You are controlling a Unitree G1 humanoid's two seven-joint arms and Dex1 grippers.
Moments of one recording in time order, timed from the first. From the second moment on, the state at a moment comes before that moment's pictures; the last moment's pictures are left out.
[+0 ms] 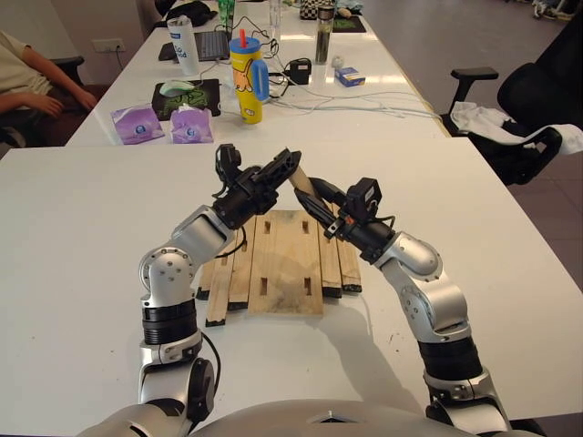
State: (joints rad) left arm -0.41 0.04 0.21 -0.20 -1.06 0.88 -0.16; right arm -0.21 -0.21 0.13 -0.29 0.32 0.28 0.57
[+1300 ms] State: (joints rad) left arm -0.02 -0.05 0.28 -0.34 -0.74 0.49 0.06; right arm -0.21 -0.21 0.01 -0.09 0.28 0.43 0.37
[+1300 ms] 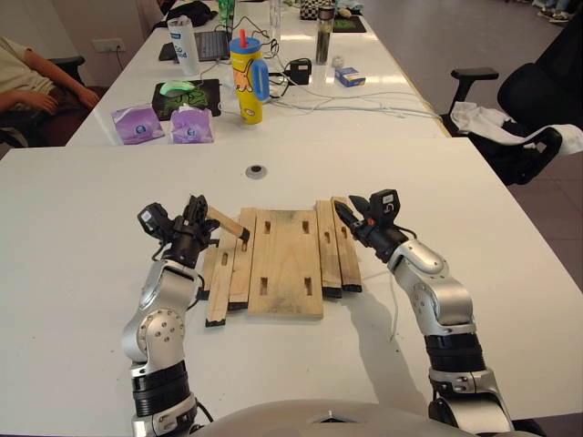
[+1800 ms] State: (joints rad) left arm 0.01 -0.06 0.25 -0.28 -0.66 0.40 0.04; right arm -0.21 -0.22 0.03 -0.08 0.28 0.44 0.39
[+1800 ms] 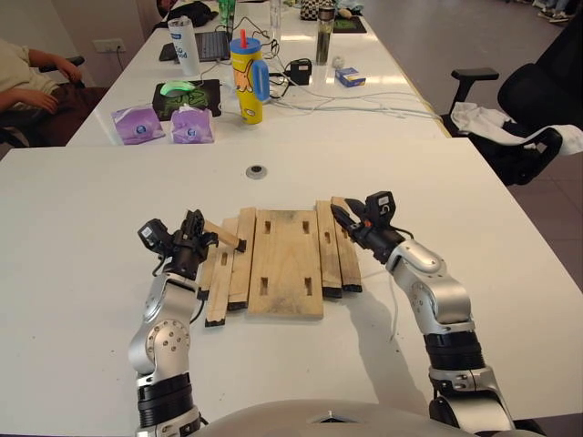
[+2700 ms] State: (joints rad) left arm 0.01 0.11 -0.03 -0.33 -0.17 0.39 0.10; right arm -0.21 -0.22 0.06 -0.11 0.24 0.47 0.38
